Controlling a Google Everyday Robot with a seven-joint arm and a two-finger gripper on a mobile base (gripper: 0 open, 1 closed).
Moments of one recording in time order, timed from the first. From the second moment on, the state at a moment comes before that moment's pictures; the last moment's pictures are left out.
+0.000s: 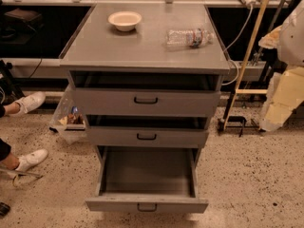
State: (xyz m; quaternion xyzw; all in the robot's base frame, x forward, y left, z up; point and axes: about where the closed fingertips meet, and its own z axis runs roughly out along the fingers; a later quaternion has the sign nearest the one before) arm 0.438 -0.216 0.977 -0.60 0.78 -0.04 0.16
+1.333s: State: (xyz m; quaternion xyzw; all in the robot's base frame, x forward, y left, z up) arm 0.597 -0.163 0.980 -0.59 0.78 -0.04 0.18
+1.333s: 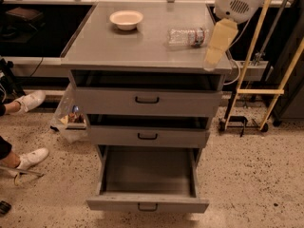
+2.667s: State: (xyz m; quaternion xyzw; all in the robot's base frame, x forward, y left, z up) arm 0.685 -0.154 0.986 -0.55 0.80 -0.04 0.23
